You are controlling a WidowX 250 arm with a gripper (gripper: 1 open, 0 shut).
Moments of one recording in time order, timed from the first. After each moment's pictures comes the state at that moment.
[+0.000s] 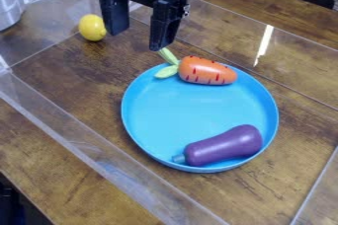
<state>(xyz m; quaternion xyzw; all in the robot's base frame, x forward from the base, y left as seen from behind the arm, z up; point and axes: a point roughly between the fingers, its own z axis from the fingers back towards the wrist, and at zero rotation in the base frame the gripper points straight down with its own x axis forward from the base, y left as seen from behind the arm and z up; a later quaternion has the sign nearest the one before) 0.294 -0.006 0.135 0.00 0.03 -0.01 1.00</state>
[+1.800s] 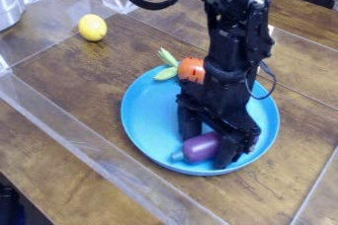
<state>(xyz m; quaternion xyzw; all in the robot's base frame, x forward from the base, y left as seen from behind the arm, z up) 0.302 -0.100 0.026 -0.01 0.01 -0.14 0.99</state>
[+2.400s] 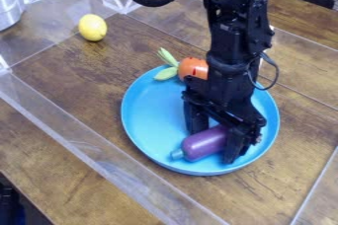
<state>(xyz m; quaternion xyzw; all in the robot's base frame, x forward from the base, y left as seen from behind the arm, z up) 0.314 -0.100 0.028 -0.03 -0.01 -0.13 0.99</state>
